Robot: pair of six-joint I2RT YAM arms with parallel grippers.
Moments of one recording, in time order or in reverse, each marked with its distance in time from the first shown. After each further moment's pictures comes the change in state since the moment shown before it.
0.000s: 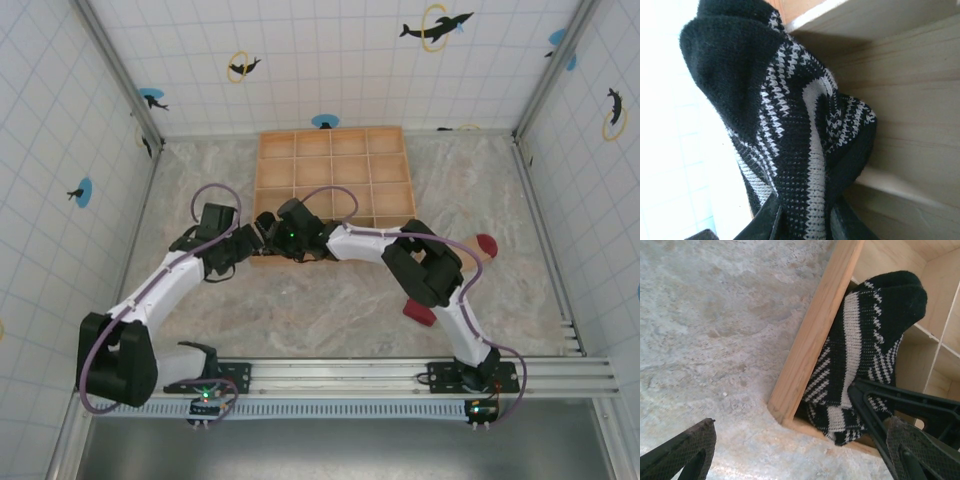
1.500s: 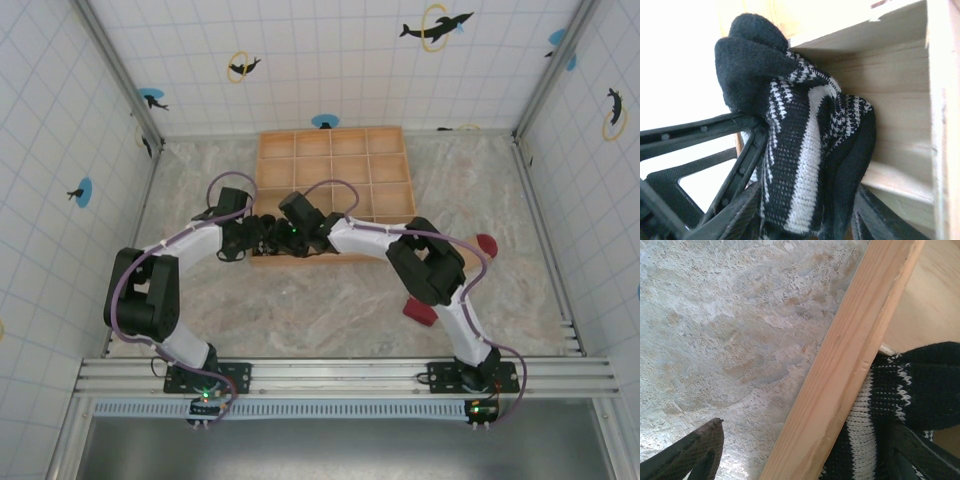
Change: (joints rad) left arm 0.013 0.353 0.143 0.105 -0.034 0.023; right arm -0.021 -0.019 0.035 -0.106 -0.025 -0.076
